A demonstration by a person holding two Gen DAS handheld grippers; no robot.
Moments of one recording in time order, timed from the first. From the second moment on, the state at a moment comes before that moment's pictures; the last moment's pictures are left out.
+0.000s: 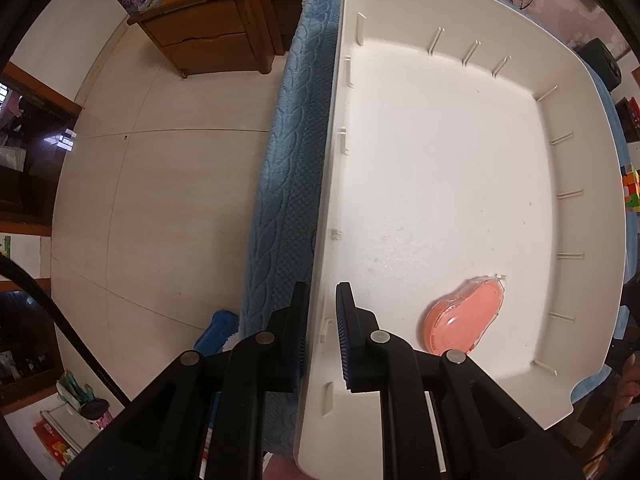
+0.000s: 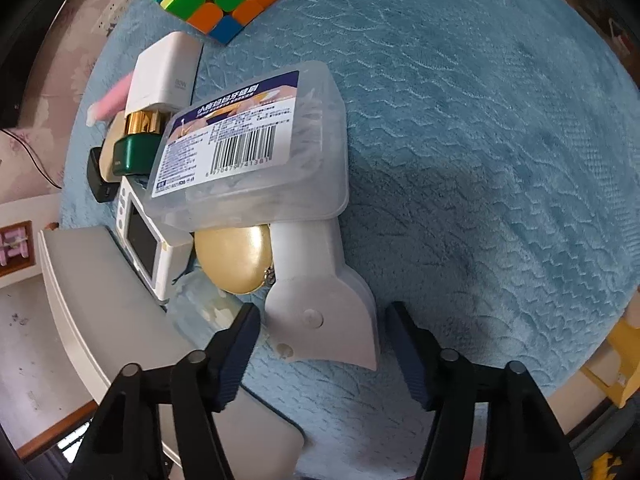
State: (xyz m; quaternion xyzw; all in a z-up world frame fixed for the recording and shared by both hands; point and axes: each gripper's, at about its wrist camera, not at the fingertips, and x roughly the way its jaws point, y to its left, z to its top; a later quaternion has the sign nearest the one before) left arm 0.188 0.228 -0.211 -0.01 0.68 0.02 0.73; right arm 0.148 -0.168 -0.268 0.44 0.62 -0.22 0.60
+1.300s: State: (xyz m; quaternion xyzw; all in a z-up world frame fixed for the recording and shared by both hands) left arm 0.198 0.238 -0.223 -0.02 0.70 -0.01 0.72; right arm 0.088 -0.125 -0.181 0.45 0.55 -0.11 0.70
